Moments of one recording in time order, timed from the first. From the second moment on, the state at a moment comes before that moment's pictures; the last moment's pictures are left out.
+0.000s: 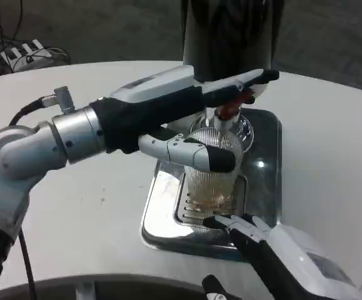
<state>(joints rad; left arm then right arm) -0.98 0.57 -0.17 0.58 0.06 -0.74 -0.76 0.25 0.01 0.35 -0.93 -1.11 0.29 0.62</state>
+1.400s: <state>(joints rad) -0.98 0.58 -0.19 0.57 0.09 -0.75 -0.72 0.07 0.06 0.22 -0.31 -0.49 0.10 -0.33</state>
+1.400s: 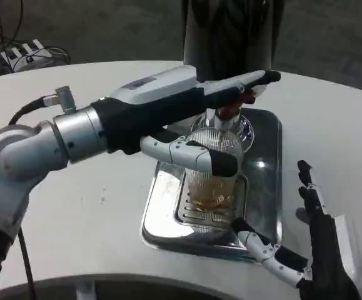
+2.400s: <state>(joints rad) -1.00 0.58 -0.20 0.60 0.11 -0.77 -0.69 -0.20 0.06 0.21 -0.01 -0.41 0.06 -0.45</state>
